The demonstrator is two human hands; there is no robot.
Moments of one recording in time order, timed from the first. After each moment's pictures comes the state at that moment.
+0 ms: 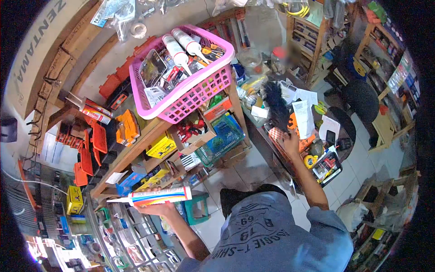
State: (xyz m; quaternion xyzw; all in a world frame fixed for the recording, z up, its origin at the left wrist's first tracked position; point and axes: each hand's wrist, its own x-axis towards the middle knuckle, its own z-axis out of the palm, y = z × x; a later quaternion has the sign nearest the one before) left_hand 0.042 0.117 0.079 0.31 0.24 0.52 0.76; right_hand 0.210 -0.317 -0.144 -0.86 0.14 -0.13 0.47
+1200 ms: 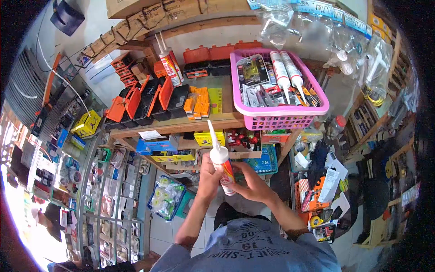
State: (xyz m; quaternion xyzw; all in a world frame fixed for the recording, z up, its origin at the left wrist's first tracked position) left_hand 0.068 0.090 0.093 0.56 0.08 0.26 0.79; right_hand 0.148 -0.060 0.087 -0.66 -0.50 0.14 0.55
